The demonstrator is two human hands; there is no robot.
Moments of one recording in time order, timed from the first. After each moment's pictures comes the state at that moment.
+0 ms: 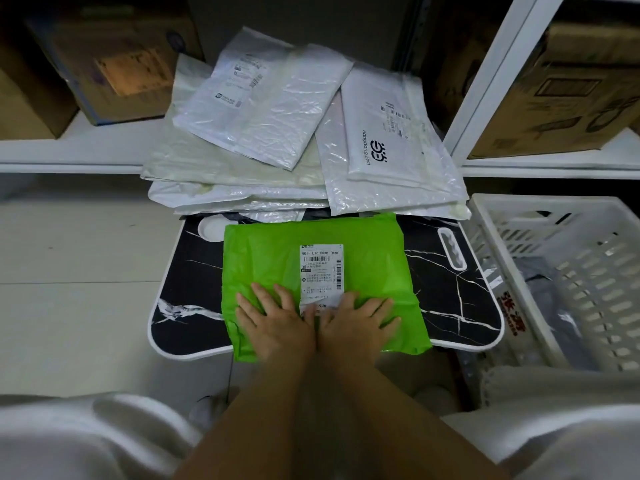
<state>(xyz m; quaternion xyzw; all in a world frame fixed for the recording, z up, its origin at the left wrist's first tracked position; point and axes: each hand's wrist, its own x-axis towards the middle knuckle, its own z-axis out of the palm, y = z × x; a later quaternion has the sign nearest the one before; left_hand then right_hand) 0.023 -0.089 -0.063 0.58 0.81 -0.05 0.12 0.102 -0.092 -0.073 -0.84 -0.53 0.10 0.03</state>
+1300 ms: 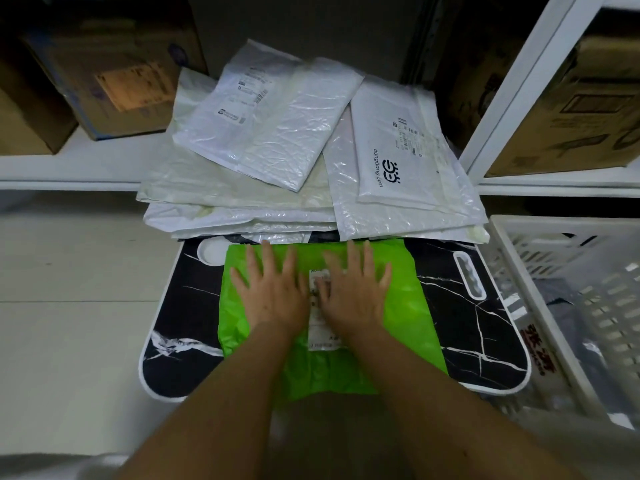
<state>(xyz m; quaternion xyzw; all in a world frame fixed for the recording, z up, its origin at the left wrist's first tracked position) -0.005 0.002 -0.038 0.65 0.76 0.05 0.05 0.117 0.001 -0.044 -0.70 -0.71 0.03 0.10</state>
